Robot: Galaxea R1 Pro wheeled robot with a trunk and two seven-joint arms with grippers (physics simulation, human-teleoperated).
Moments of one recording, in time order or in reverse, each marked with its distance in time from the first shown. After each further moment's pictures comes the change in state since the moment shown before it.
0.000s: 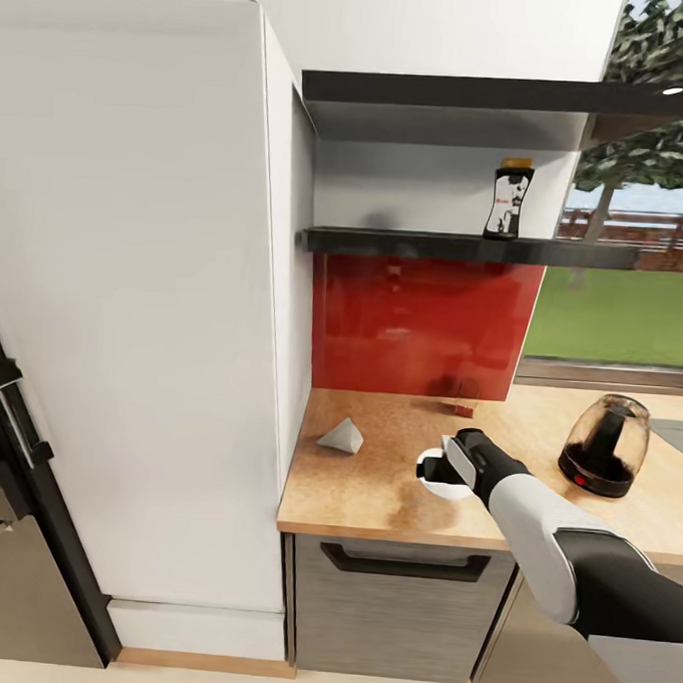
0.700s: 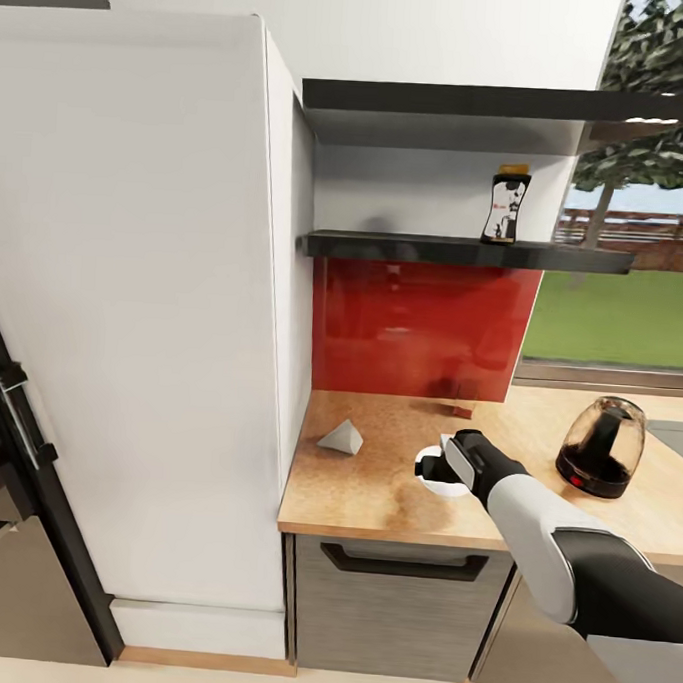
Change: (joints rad) left arm -0.001 -0.003 0.001 0.000 0.000 -0.004 0.000; right arm -0.001 0.005 0.001 0.008 -0.001 -0.032 0.001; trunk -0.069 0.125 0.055
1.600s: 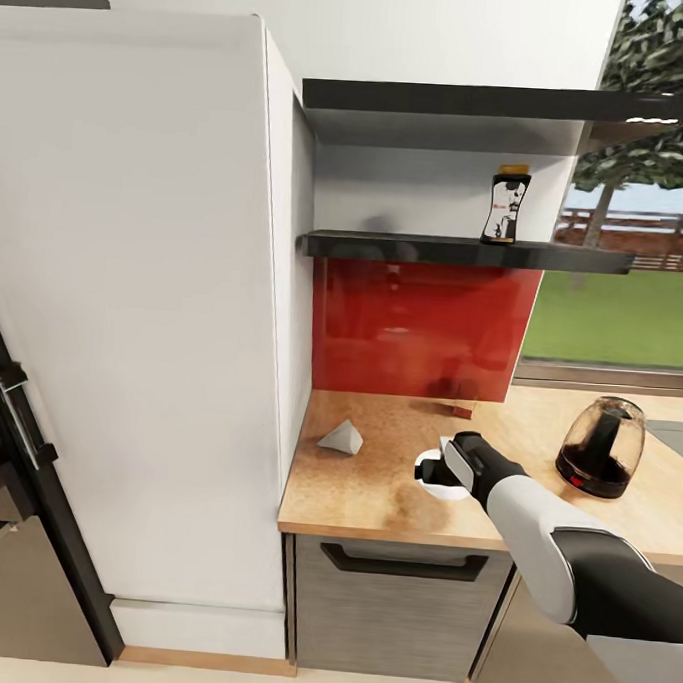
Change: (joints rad) left arm 0.000 0.000 0.000 0.000 -0.001 -0.002 0.000; right arm 0.000 0.001 0.001 0.019 0.003 -0.001 -0.002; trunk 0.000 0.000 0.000
